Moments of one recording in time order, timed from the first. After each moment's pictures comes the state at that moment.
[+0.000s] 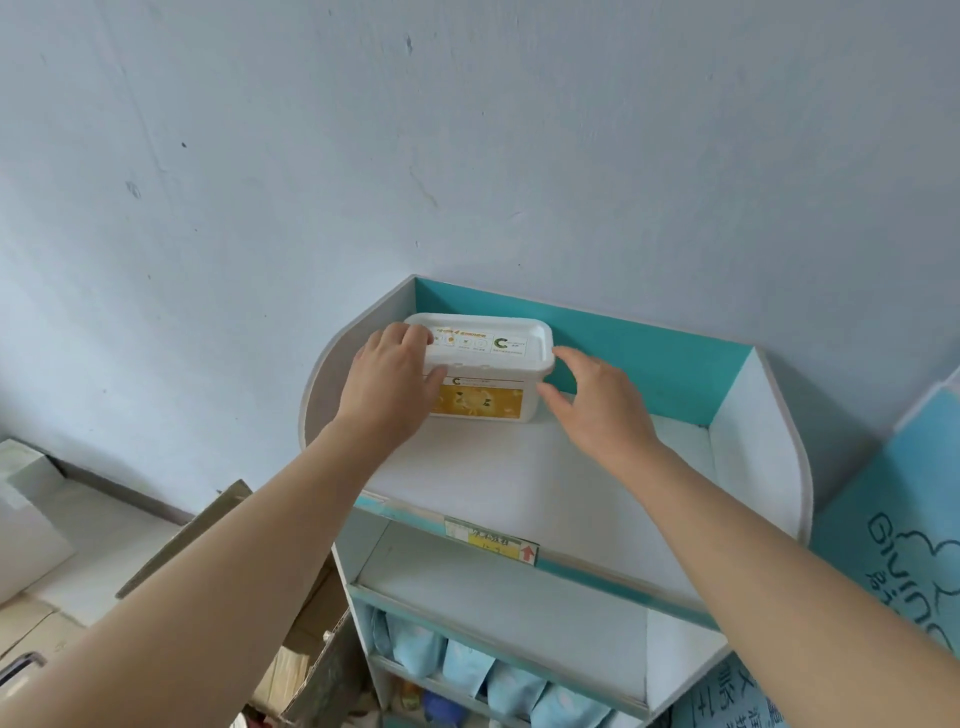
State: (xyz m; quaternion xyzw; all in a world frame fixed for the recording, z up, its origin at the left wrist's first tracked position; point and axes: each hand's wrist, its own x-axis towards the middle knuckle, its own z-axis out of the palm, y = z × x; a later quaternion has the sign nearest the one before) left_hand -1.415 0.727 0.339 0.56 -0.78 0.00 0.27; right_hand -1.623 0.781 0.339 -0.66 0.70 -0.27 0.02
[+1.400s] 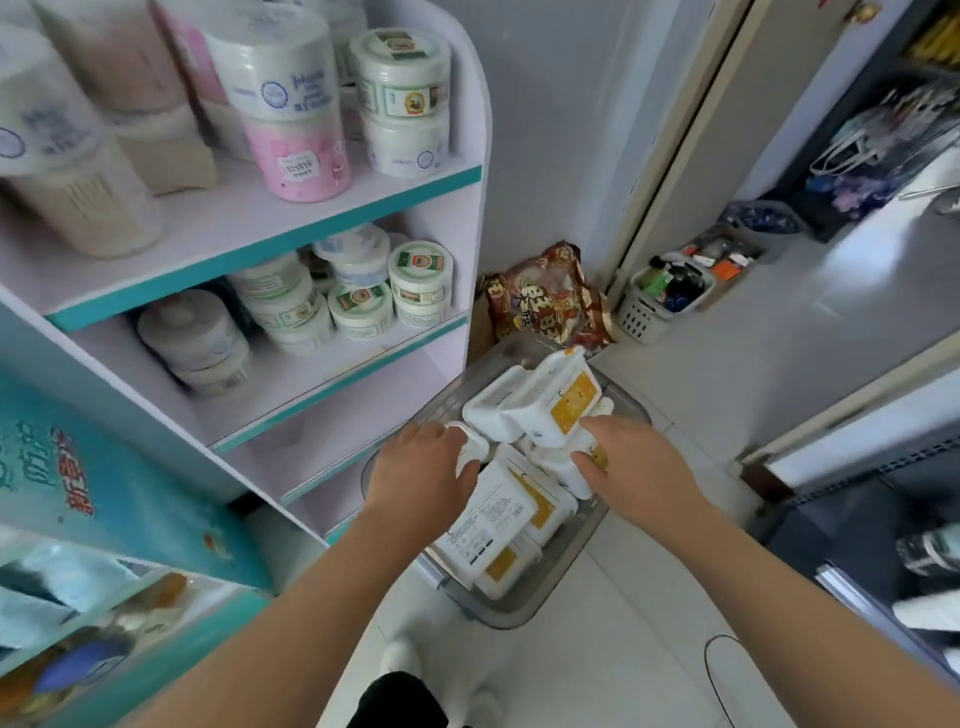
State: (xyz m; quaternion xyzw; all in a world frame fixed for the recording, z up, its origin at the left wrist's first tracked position) left_hand -1.845 1.265 0.146 0.11 -0.98 -0.15 0.02; right_hand -1.941 1.474 0.165 -0.29 0.95 -0.08 0.06
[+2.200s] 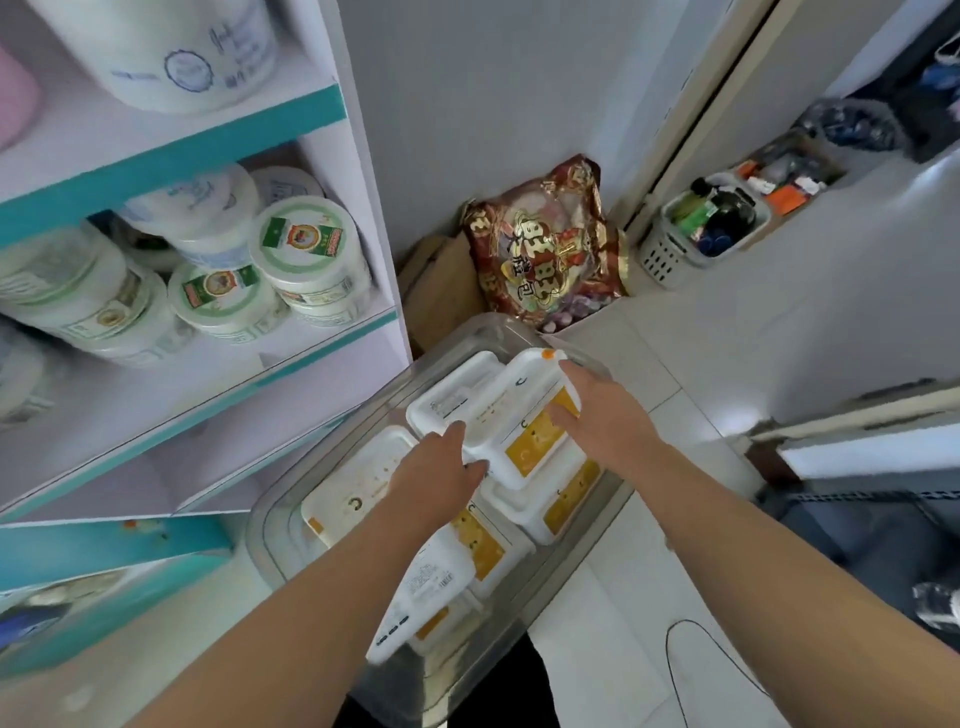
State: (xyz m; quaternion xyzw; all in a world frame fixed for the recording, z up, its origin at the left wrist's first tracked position) left_hand -2.033 1.310 0.020 0.23 -0.90 -0.31 -0.22; right_hand -2.175 1.470 0.033 -0.22 0.94 -0.11 0.24
